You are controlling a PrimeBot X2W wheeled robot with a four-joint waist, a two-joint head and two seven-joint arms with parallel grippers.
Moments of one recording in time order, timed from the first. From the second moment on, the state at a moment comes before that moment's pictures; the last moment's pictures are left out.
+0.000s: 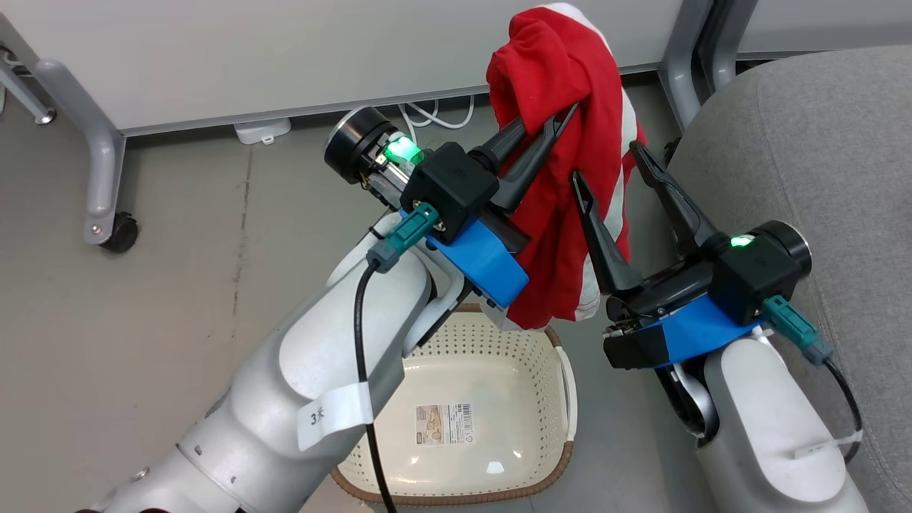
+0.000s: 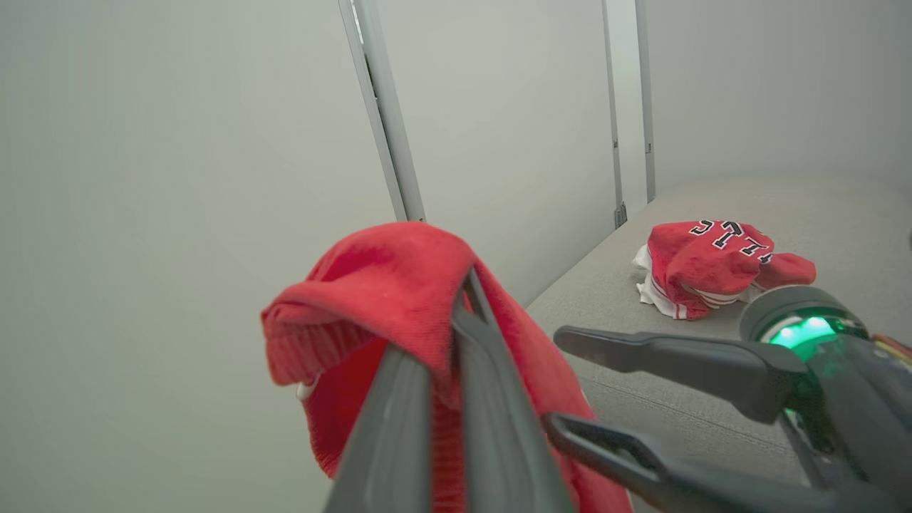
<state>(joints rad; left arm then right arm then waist) -0.87 0.08 -0.79 0.47 -0.39 -0.13 -0.26 -0.46 -0.07 0.24 0.20 0.10 0.13 -0.26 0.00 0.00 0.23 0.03</state>
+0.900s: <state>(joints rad) -0.88 0.06 -0.84 0.45 -0.39 -0.13 -0.26 -0.62 -0.05 0.24 0.43 0.08 0.13 -0.26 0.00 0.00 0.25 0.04</state>
